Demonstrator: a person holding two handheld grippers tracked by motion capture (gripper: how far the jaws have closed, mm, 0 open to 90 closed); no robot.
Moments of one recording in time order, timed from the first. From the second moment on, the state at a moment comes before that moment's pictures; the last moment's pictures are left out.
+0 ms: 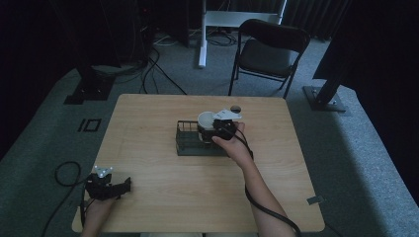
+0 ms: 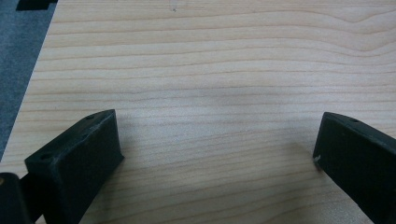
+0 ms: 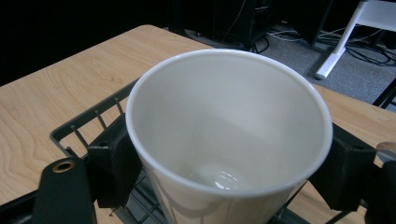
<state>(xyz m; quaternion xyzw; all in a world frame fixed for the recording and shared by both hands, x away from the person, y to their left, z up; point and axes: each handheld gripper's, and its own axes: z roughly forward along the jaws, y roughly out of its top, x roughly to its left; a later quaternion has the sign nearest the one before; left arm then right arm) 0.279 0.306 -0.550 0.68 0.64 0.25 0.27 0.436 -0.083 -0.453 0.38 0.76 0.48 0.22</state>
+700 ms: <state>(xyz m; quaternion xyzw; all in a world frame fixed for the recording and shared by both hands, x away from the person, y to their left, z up) 0.279 0.306 -0.550 0.68 0.64 0.25 0.27 0.437 -0.081 -0.465 0.38 0.77 0.47 0.21</state>
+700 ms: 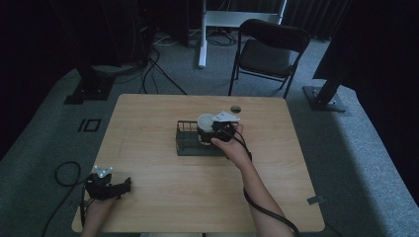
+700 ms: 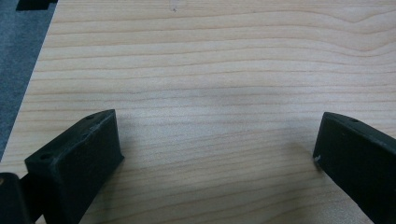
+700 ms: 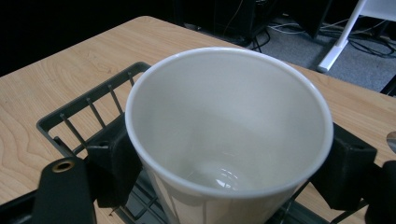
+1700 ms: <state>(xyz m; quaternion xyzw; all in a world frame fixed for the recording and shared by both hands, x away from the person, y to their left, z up) 0.279 0.306 -0.550 0.68 0.64 0.25 0.27 0.429 -0.092 -0.461 0.37 0.77 0.48 0.21</state>
